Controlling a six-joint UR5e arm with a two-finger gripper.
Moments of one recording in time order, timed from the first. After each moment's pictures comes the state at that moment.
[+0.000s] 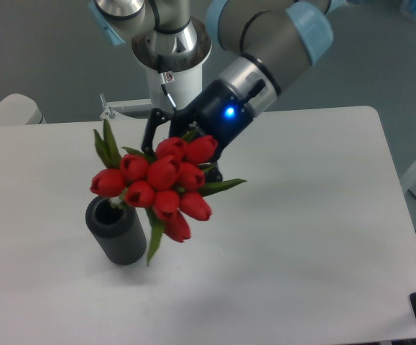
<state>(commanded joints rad) 2.61 -1.83 -1.45 -0.99 0.38 0.58</state>
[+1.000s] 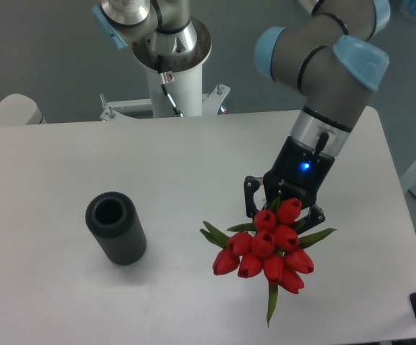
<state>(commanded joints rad) 2.66 -1.95 -1.45 -1.03 0.88 0.89</state>
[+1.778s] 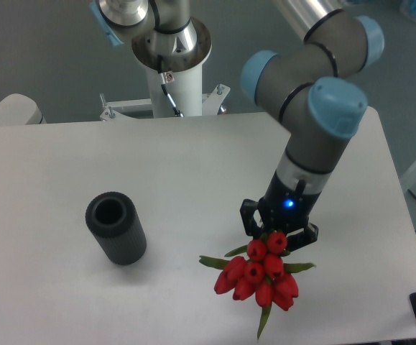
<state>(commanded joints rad) 2.51 -2.07 -1.28 -1.25 1.42 1.08</state>
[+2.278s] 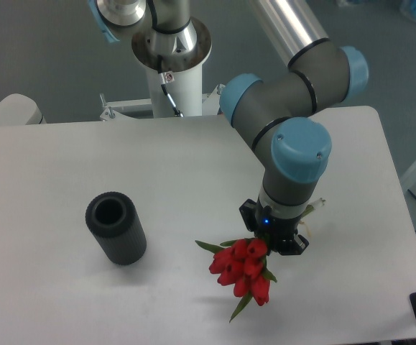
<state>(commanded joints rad) 2.49 -2.12 -1.28 -1.25 1.55 1.37</state>
